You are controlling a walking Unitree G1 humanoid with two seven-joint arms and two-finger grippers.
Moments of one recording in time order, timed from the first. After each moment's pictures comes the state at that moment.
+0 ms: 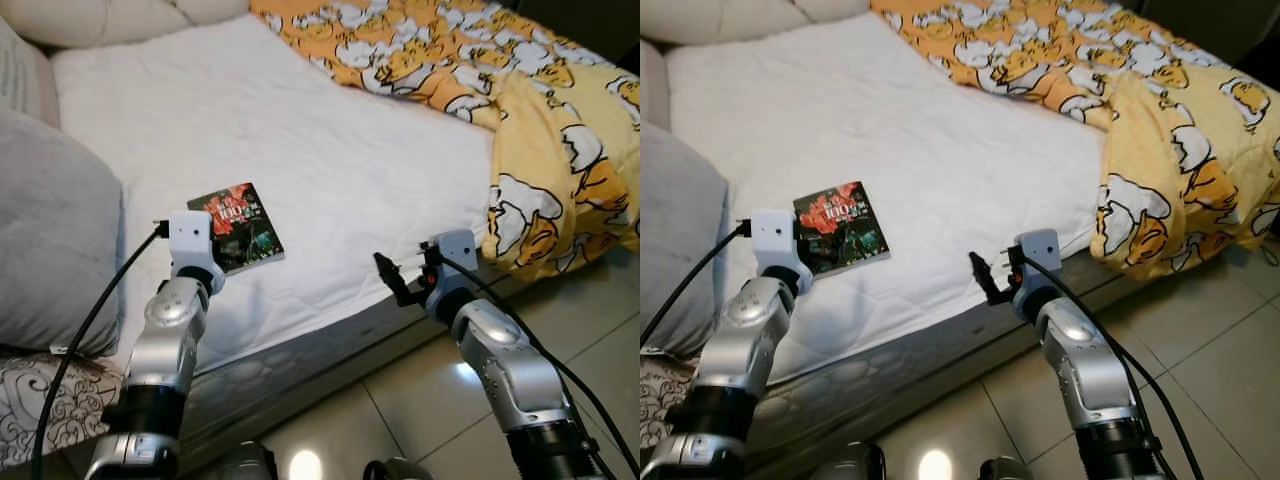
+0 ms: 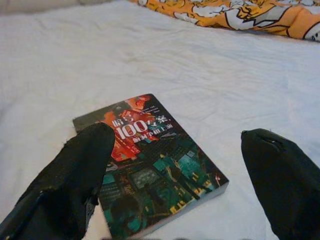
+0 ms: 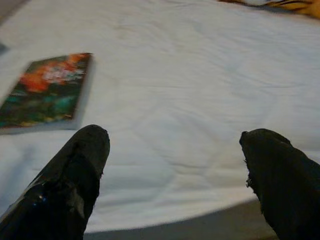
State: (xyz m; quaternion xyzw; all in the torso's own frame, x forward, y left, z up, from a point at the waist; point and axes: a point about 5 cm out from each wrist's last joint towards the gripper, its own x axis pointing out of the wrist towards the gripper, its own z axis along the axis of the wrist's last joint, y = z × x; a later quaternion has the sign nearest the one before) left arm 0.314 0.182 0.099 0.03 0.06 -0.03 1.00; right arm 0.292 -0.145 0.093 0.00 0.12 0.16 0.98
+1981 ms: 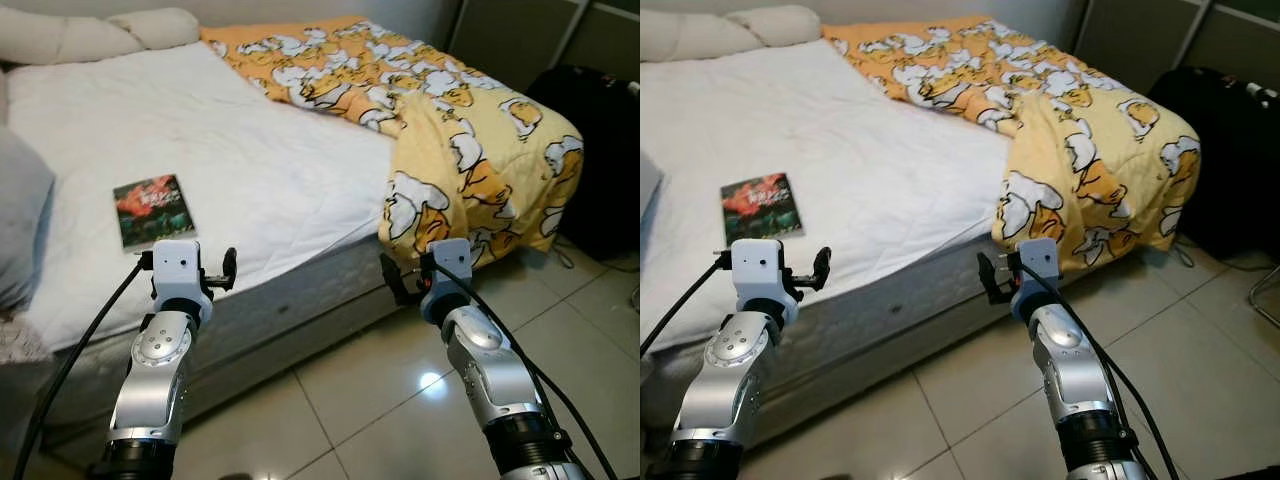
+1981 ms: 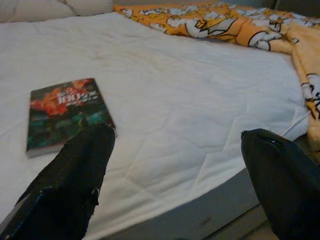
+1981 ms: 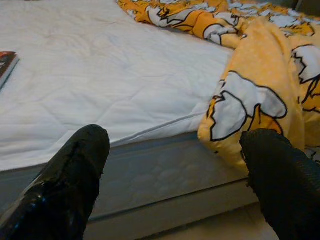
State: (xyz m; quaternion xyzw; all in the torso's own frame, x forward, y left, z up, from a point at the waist) left arm 0.282 0.190 0.094 0.03 0.07 0.02 1.00; right arm 0.299 -0.143 0.073 0.00 0.10 0.12 0.99
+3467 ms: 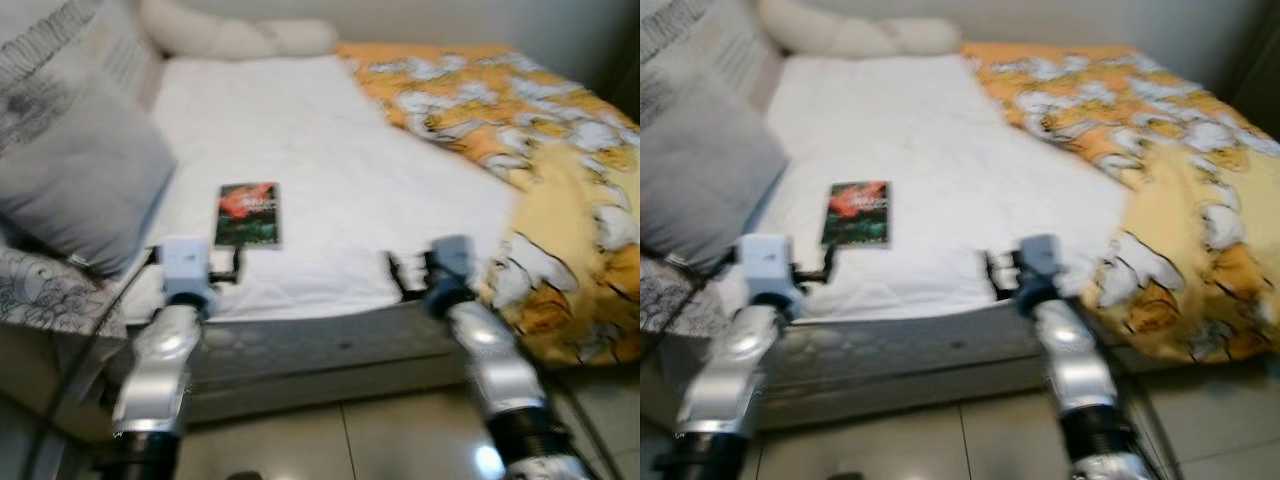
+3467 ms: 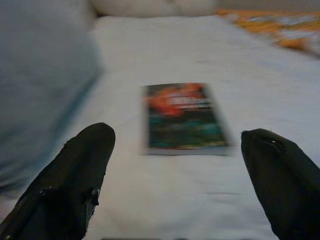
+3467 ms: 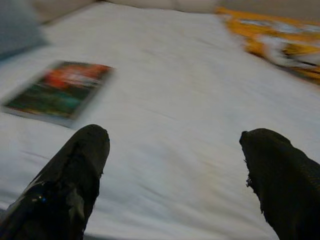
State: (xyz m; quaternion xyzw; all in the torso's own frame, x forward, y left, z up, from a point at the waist) left arm 0.286 0.193 0.093 0.03 0.07 0.03 1.00; right arm 0.305 -0.130 0.077 -0.02 0.09 0.15 0.99
